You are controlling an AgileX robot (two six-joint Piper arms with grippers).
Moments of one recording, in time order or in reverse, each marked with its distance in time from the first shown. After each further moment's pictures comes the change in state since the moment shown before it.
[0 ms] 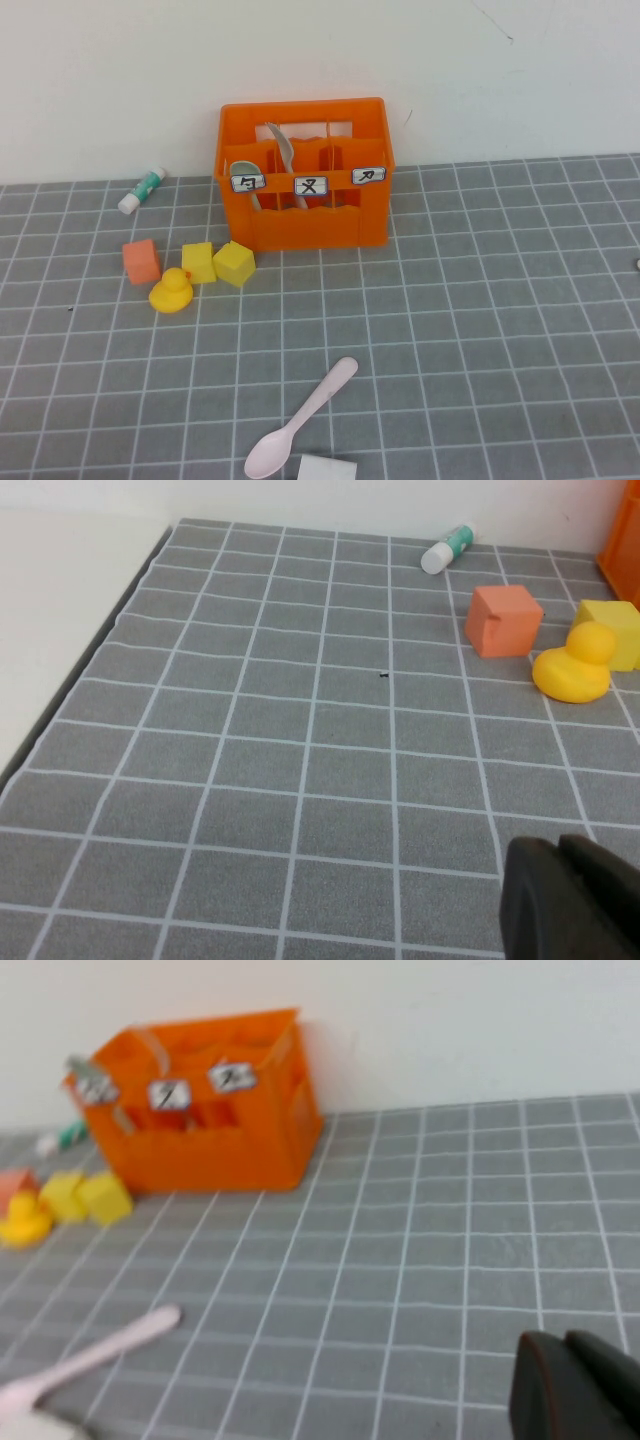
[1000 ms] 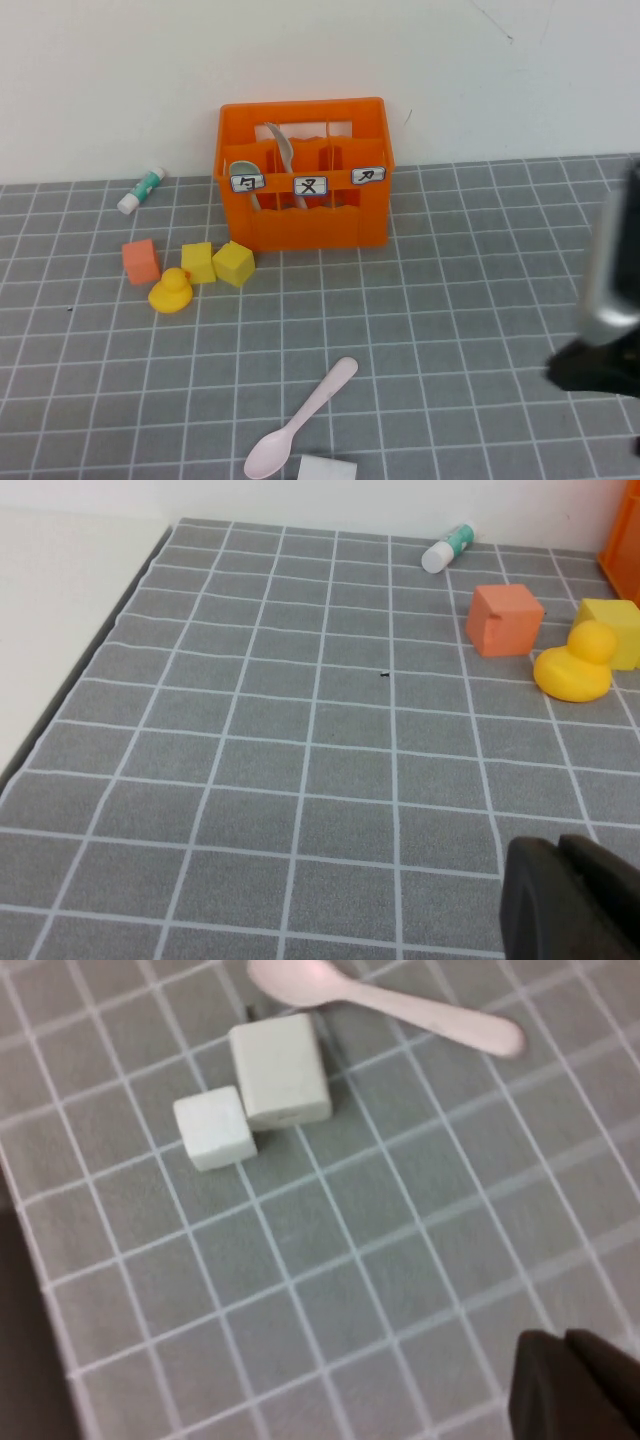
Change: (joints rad) right arm 0.403 1.120 -0.713 -0.045 0.394 -0.648; left arm 0.000 0.000 0.000 0.000 0.000 0.005
